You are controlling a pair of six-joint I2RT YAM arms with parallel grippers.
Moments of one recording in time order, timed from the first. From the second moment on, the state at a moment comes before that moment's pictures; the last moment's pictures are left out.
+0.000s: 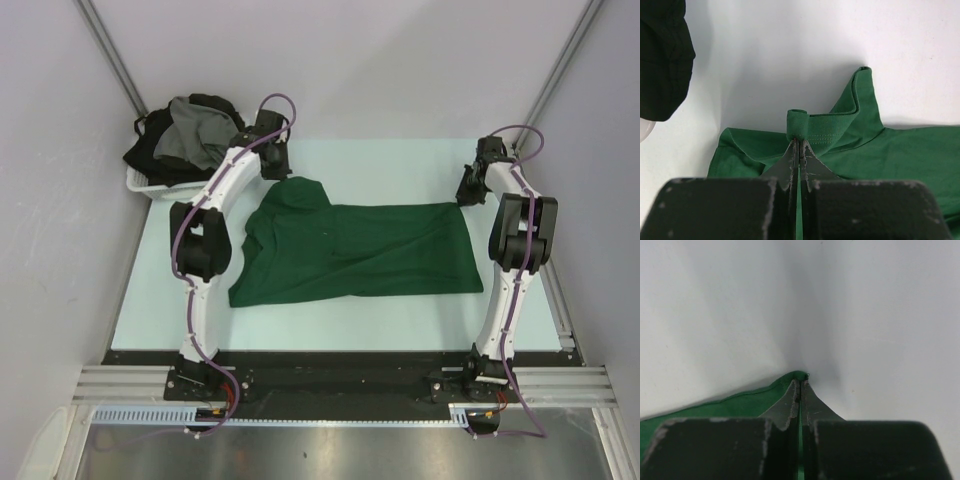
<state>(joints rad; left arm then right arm) -0.29 2.22 2.09 -0.77 -0.08 -0.34 -0.13 2.28 1.84 -0.62 -0.04 0.25</state>
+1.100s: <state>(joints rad) -0.30 1.93 1.79 -0.82 -0.19 -0.25 -0.11 1.85 1.50 -0.58 0.01 0.24</state>
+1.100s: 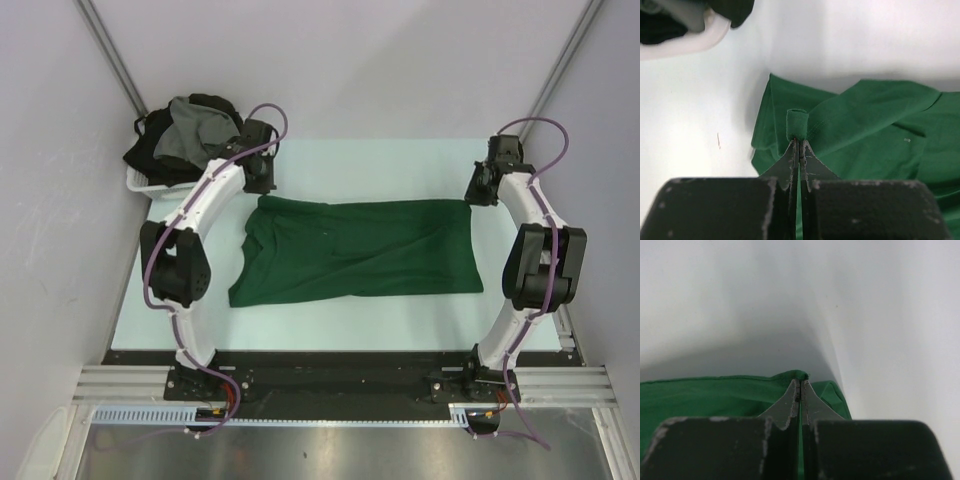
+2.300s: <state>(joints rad) -0.31 1.68 1.46 -0.93 -0.26 -0.25 -0.14 1.80 1.46 -0.70 0.04 0.27</state>
